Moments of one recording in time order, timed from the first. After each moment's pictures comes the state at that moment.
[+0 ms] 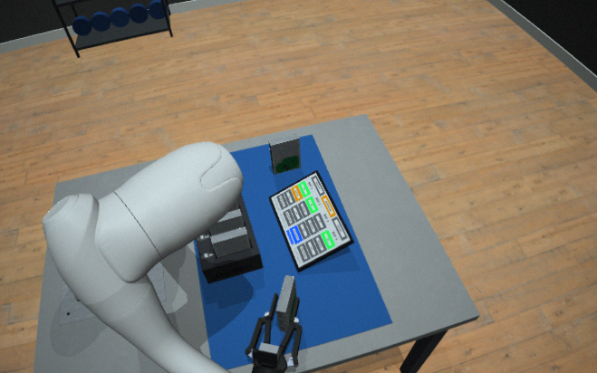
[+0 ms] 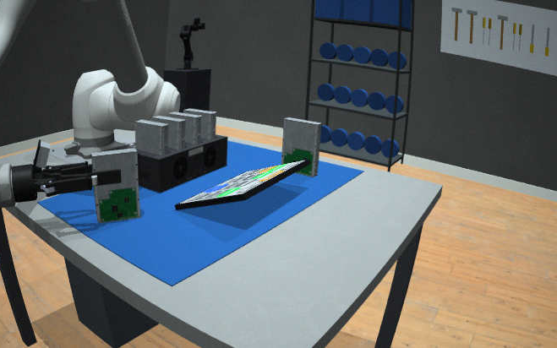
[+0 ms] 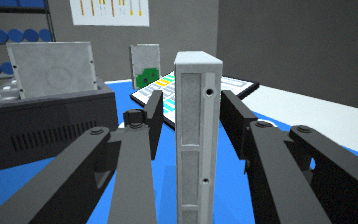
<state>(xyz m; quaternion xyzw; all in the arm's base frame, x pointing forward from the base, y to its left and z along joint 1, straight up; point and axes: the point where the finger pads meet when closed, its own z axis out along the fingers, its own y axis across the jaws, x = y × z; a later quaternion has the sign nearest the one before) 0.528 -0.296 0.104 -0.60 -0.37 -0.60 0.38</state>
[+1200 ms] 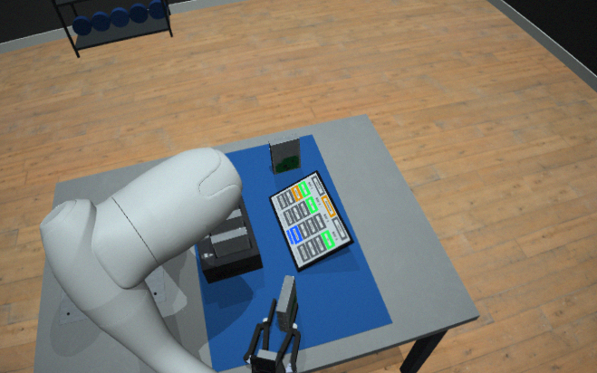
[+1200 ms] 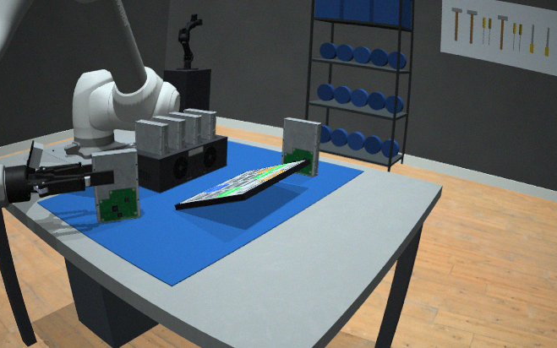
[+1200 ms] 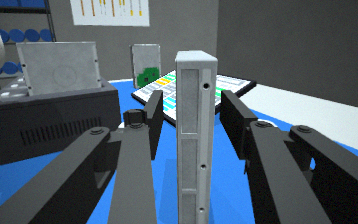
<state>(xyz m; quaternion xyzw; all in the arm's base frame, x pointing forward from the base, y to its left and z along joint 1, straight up) 0.521 -0.310 0.104 -0.60 -0.37 -0.60 0.38</state>
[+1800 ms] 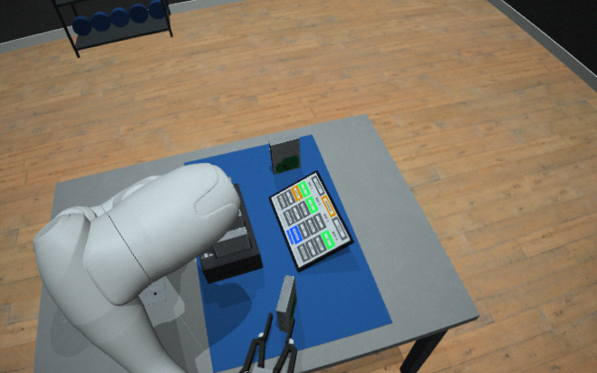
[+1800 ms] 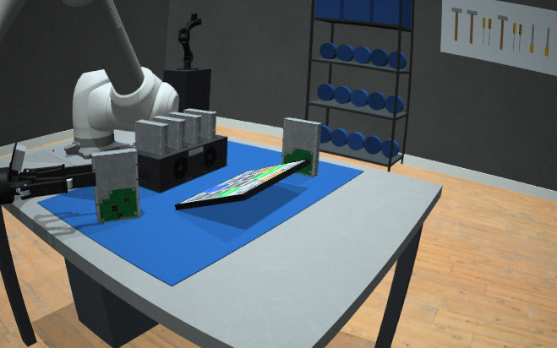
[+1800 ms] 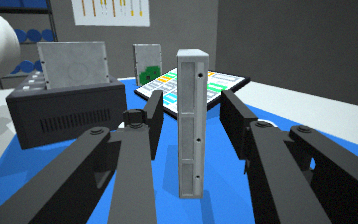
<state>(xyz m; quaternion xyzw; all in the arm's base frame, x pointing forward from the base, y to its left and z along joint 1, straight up) 0.503 -0.346 0.104 -0.60 -0.37 -0.60 0.38</state>
